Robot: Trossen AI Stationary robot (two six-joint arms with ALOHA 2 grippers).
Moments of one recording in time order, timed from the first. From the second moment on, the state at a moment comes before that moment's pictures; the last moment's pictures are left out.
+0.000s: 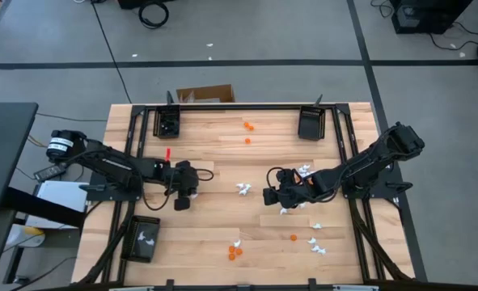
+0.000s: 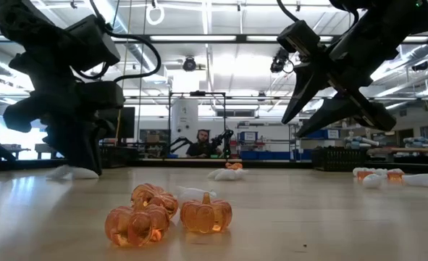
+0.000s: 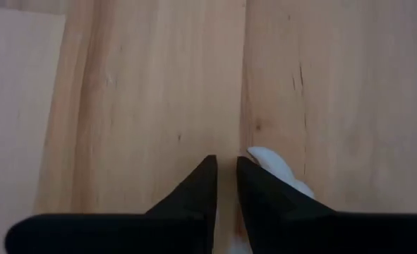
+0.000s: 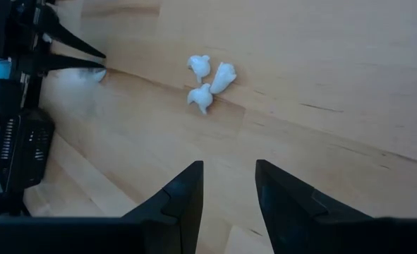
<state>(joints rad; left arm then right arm) -0.08 1.32 0.42 -0.14 -0.02 -0.17 0.35 1.51 0.75 -0.13 0.40 1.58</state>
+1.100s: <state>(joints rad) -0.30 1.00 0.42 -0.62 -0.01 -0.45 0.13 1.51 0.75 -0.10 0.18 1.23</state>
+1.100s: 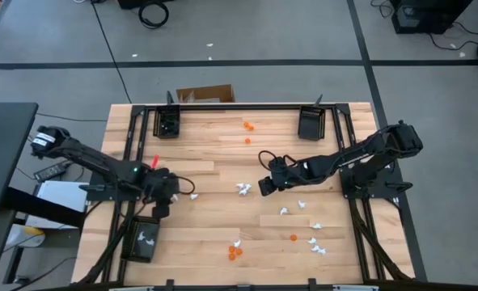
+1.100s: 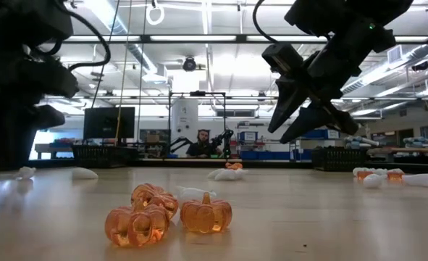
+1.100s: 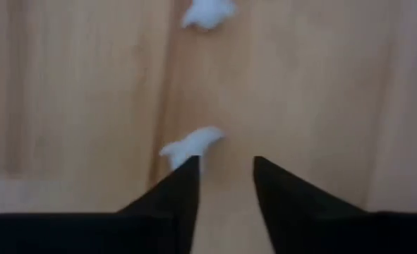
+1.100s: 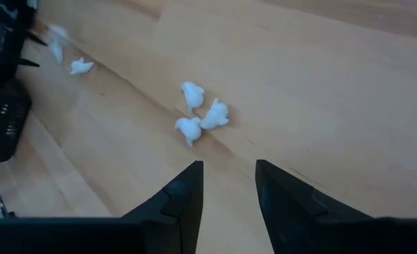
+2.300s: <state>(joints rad) -0.31 1.19 0.51 -0.69 -0.06 -0.49 0.13 1.51 0.75 -0.08 0.19 1.24</state>
